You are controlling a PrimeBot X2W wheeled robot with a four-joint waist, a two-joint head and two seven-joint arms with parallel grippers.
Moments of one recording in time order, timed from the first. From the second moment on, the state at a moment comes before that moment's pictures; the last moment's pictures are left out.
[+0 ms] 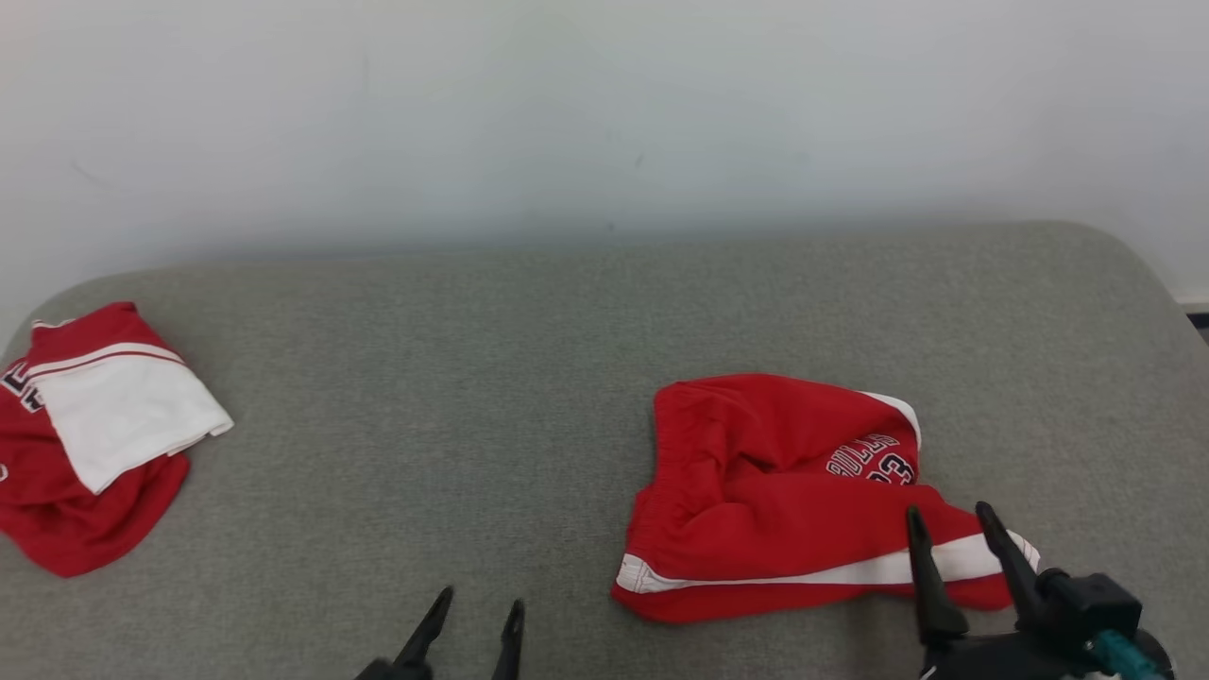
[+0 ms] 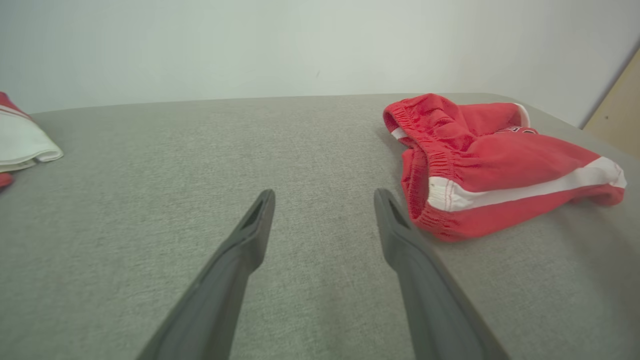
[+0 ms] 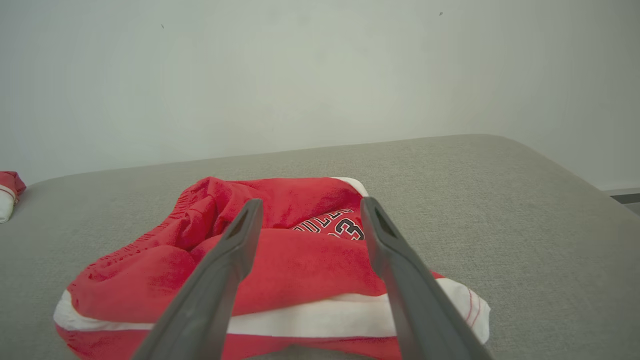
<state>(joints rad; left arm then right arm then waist) 0.02 0.05 -0.24 0.29 -0.14 -0.11 -0.26 0.04 -0.07 -0.10 0.14 0.13 0.13 -0.17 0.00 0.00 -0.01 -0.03</state>
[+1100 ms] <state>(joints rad) -0.34 0.22 -0.64 0.44 -0.58 -0.13 -0.03 -0.03 -0.14 -0.17 0.19 0.18 0.13 -0.02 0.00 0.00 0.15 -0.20</state>
